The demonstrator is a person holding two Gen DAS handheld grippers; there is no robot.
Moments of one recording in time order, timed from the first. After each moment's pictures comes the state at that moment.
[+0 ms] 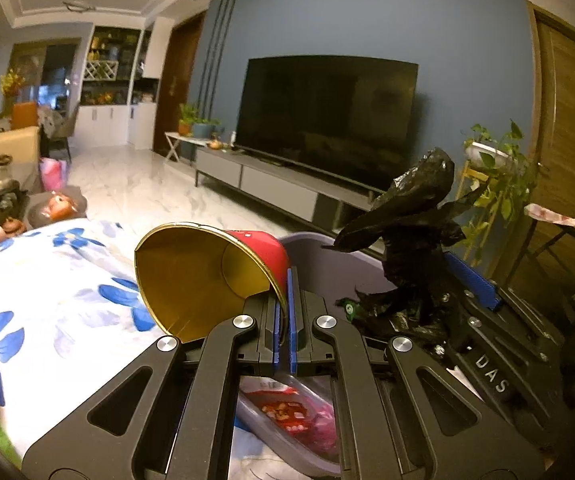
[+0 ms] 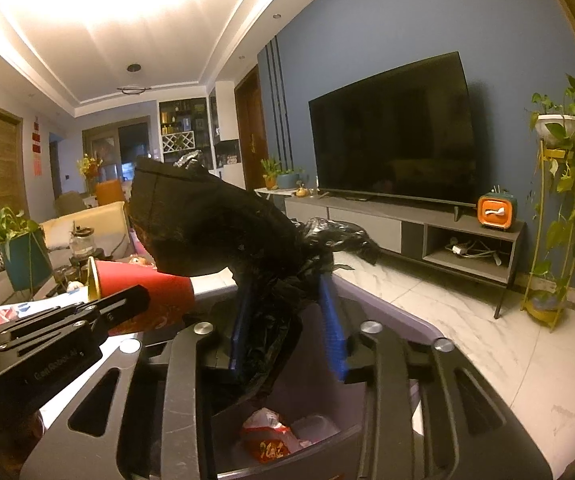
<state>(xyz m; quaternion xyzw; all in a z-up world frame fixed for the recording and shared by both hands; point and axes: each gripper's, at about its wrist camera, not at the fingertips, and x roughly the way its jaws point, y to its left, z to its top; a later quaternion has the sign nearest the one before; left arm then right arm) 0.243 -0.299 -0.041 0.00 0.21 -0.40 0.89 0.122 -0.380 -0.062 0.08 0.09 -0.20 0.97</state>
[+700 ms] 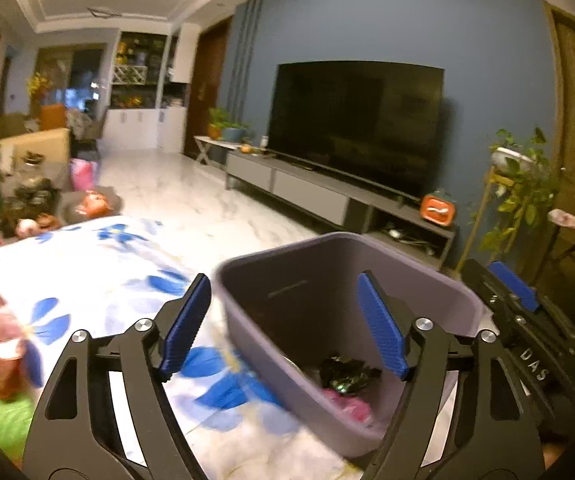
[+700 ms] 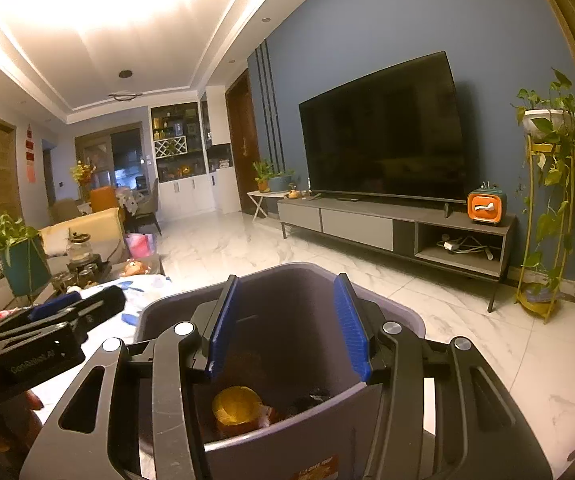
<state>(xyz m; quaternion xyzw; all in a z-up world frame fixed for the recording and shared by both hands) 0.226 -0.261 -0.041 0.00 0.19 -0.33 0.92 0.097 -0.375 -0.064 0.09 0.09 -0.21 0.97</state>
